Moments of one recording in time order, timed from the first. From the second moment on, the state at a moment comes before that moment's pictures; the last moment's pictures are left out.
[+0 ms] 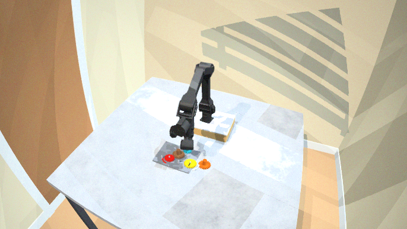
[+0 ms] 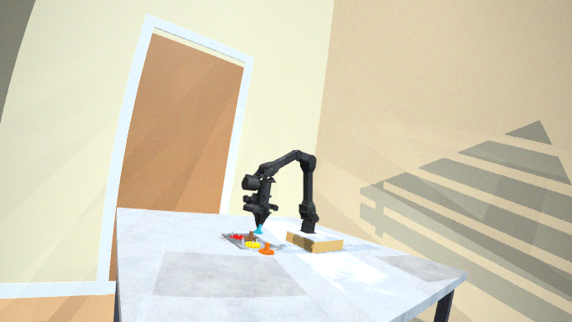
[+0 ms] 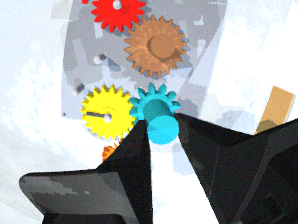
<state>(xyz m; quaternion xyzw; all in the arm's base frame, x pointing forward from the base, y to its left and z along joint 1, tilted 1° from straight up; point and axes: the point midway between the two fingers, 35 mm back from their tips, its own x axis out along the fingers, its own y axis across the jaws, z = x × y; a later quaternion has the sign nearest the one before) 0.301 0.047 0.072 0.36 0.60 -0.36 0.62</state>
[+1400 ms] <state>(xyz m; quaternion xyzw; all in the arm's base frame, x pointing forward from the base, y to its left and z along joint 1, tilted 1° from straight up) 0.303 0.047 0.052 0.39 0.58 -0.38 0.61</state>
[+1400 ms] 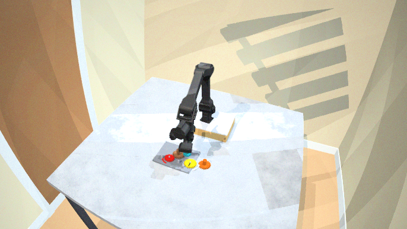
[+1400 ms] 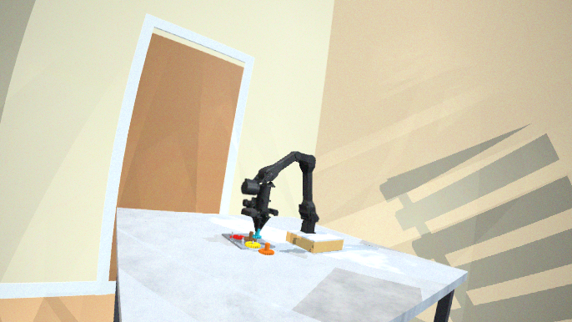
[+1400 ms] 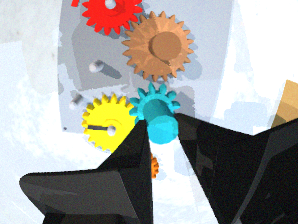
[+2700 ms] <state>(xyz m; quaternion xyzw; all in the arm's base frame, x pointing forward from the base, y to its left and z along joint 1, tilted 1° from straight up) 0.302 0.046 0.033 0.38 0.58 -0.38 0.61</state>
